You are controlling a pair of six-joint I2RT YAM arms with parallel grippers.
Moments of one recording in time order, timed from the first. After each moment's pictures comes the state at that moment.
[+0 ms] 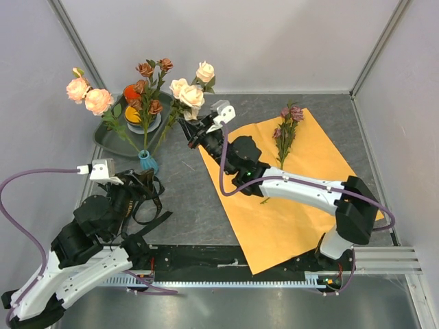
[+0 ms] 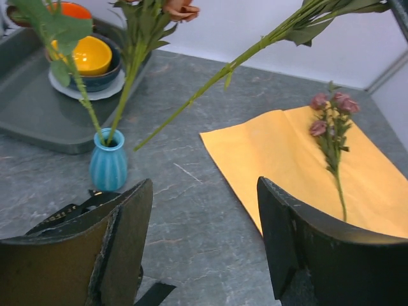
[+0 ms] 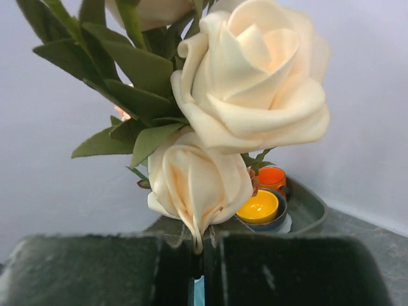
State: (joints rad) left arm -0.88 0.29 0.82 -0.61 -0.71 -0.38; right arm 1.05 1.61 1.25 0.81 0.24 0.12
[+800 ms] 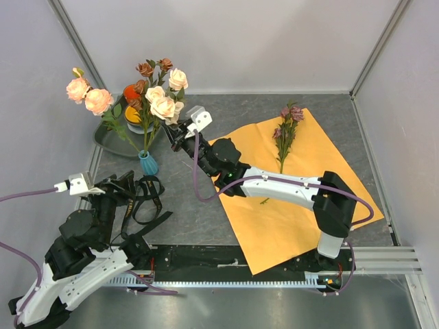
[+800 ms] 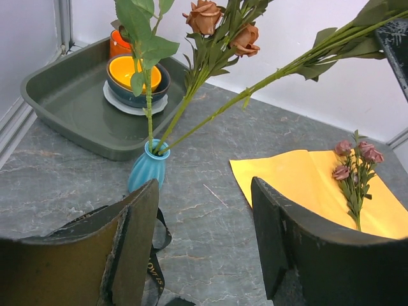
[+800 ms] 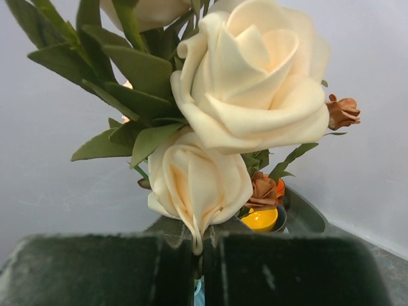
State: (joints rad) left arm -0.88 0.13 0.76 -0.61 -0.91 -0.36; right arm 1.11 1.79 1.41 0.84 0.27 -0.04
